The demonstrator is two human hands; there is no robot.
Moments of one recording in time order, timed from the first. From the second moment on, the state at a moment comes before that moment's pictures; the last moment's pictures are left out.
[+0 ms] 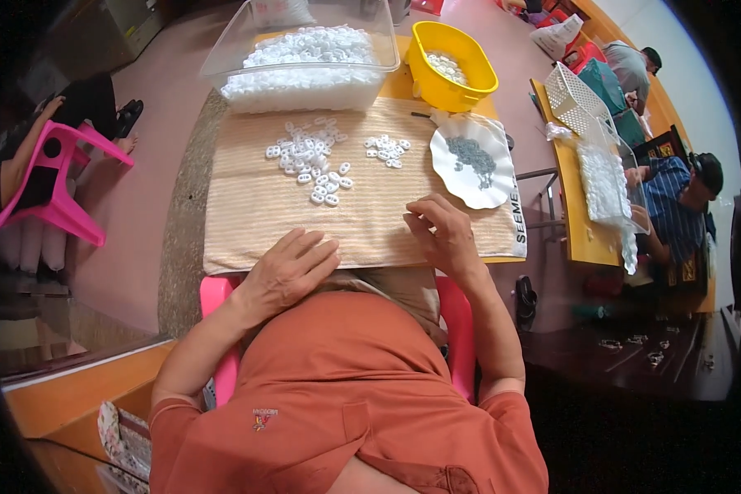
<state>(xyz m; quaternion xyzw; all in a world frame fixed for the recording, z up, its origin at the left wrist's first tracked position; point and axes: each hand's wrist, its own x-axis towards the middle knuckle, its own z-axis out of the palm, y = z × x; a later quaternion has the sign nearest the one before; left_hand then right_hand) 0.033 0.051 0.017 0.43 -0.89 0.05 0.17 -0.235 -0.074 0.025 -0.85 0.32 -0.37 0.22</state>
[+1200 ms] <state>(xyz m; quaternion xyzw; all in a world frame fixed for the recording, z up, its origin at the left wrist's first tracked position) 0.013 0.007 0.014 0.53 -0.47 -0.43 0.55 -0.161 -0.083 0.020 -0.75 0.35 -0.22 0.52</state>
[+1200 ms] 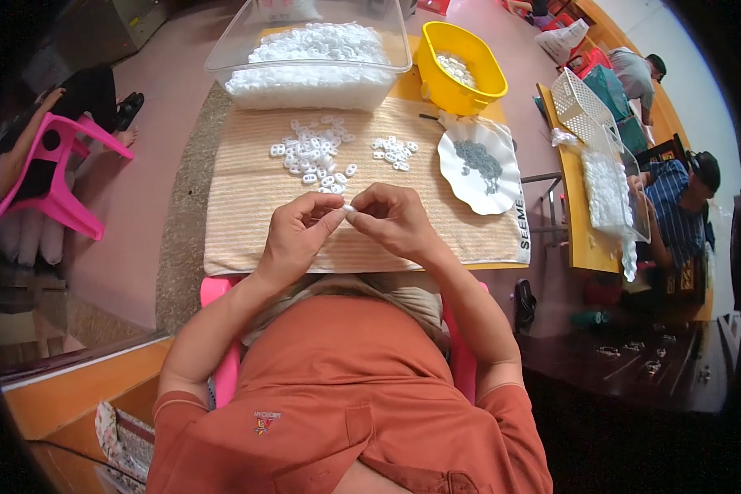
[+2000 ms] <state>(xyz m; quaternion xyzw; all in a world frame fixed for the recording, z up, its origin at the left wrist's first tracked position) 0.002 -0.002 0.017 0.40 -0.23 -0.71 0.54 -0.179 -0.062 0.011 -0.66 0.30 -0.37 0.58</state>
